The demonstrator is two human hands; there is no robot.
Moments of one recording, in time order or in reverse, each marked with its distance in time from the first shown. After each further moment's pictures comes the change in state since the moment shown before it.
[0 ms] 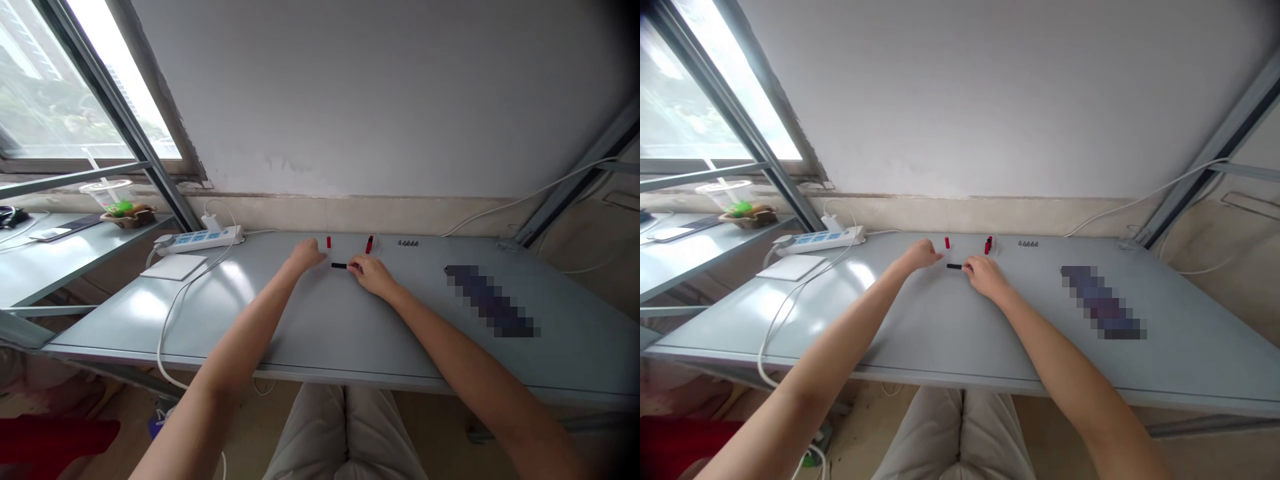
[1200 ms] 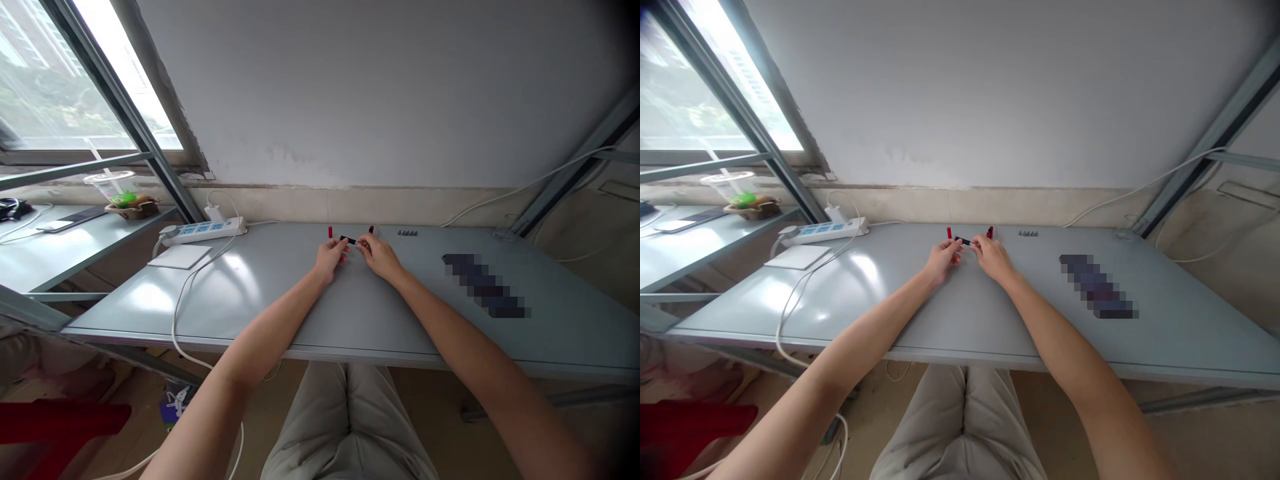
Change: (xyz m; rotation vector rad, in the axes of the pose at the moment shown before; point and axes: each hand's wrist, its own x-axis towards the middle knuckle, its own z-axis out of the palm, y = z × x) left_hand -0.019 0.029 0.067 -1.461 0.036 0.052; right_hand 0.000 0.008 -0.011 0.003 0.219 -0.045
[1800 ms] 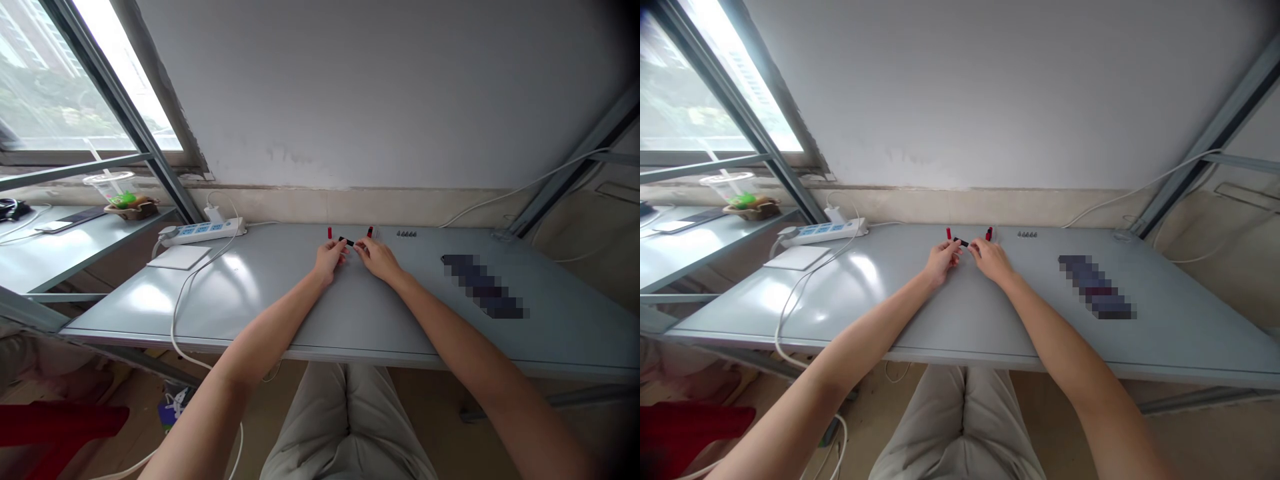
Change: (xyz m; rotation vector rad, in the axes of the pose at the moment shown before) left_hand -0.001 0.001 0.001 -0.005 0.028 -0.014; right_hand -0.002 -0.004 -0.001 -0.055 -0.061 0.046
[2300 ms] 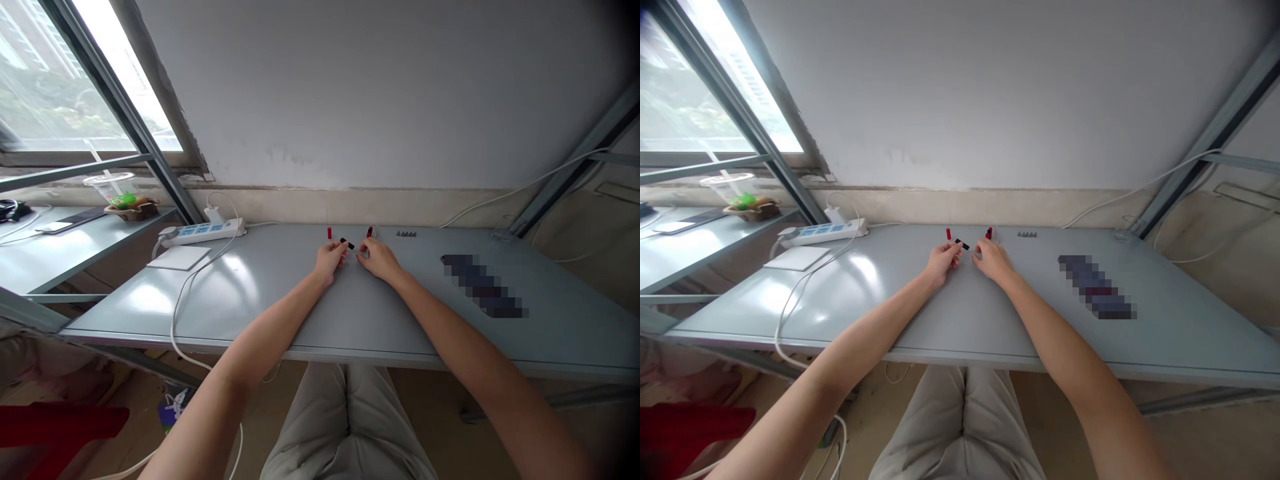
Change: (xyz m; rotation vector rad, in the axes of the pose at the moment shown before) left_hand 0.000 -0.002 0.000 0.062 0.016 0.006; right_hand 0.002 0.009 0.004 -0.074 -0.033 0.028
